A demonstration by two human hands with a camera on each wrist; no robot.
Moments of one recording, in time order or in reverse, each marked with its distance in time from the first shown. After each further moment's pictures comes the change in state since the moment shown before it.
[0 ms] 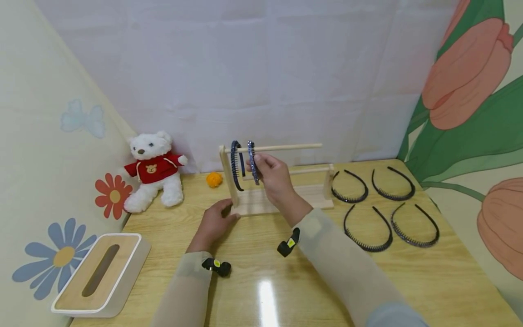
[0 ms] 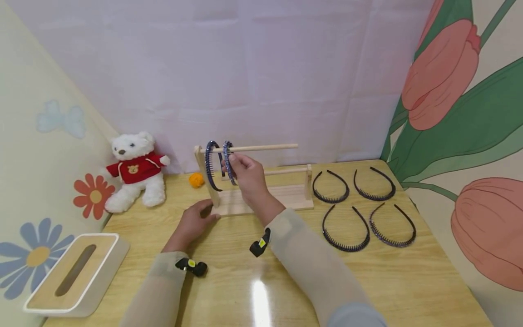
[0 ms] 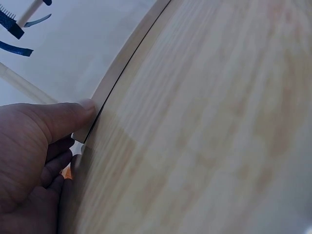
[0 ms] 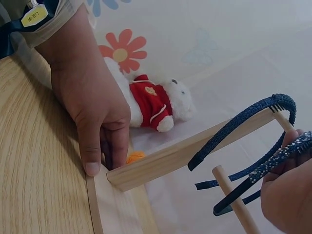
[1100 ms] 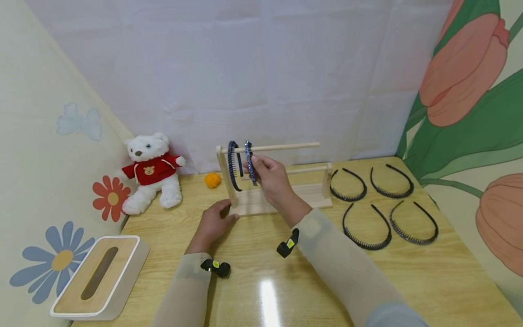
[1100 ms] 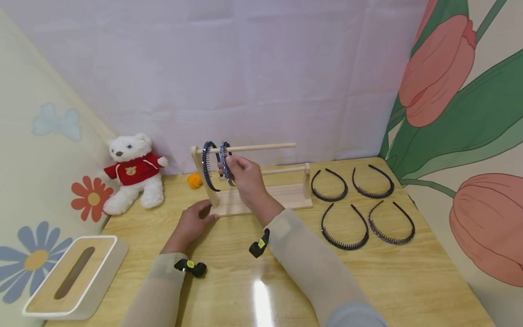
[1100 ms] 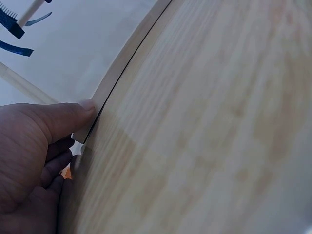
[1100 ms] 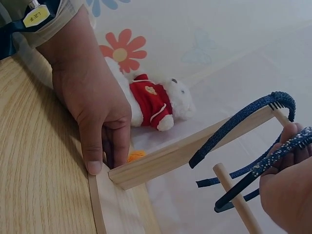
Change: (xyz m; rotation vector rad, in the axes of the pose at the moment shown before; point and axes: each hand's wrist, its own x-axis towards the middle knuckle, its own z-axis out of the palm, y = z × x) left_hand 0.001 -0.004 0.001 -0.005 0.012 0.025; right_hand -0.002 0.002 -0.002 0.013 -0.054 0.017
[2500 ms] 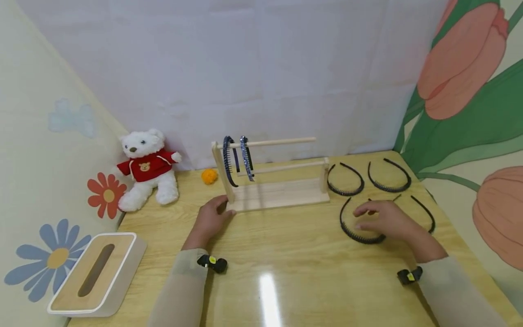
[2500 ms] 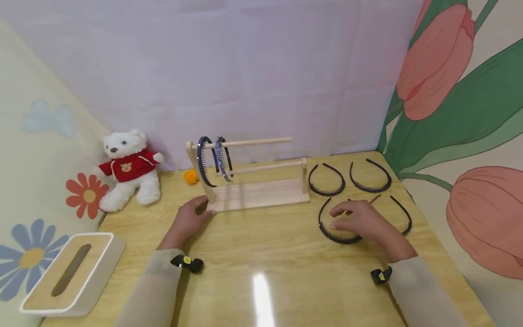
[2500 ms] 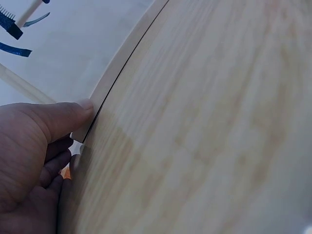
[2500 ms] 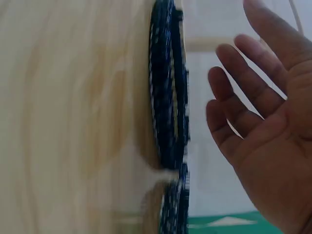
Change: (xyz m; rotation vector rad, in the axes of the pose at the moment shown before) left_hand 0.000 0.004 -0.002 0.015 -0.013 -0.023; right_hand -0.137 -0.069 -0.285 -1.272 -0.257 0.042
